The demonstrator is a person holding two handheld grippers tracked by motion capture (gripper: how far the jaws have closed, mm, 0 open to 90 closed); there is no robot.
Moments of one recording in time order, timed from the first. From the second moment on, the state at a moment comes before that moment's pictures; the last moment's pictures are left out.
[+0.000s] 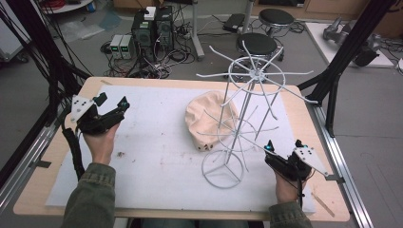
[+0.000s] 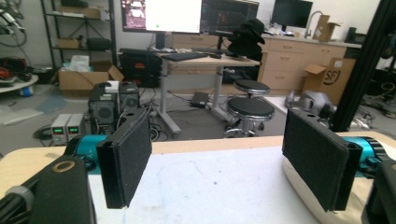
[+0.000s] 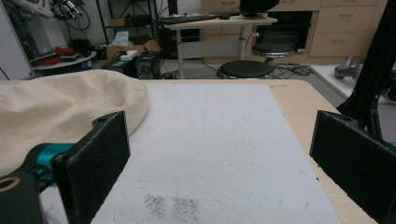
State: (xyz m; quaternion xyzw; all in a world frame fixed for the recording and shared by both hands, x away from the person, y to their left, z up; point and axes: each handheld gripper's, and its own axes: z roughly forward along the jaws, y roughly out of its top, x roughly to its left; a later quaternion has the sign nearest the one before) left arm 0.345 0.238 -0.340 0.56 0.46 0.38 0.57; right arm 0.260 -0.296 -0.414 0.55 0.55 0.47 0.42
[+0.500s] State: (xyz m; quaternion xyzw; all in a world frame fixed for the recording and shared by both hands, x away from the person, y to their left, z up) left arm 0.387 0.183 -0.331 0.61 0.43 0.36 0.56; right arm 0.262 -0.296 -0.415 0.55 0.55 0.47 0.42
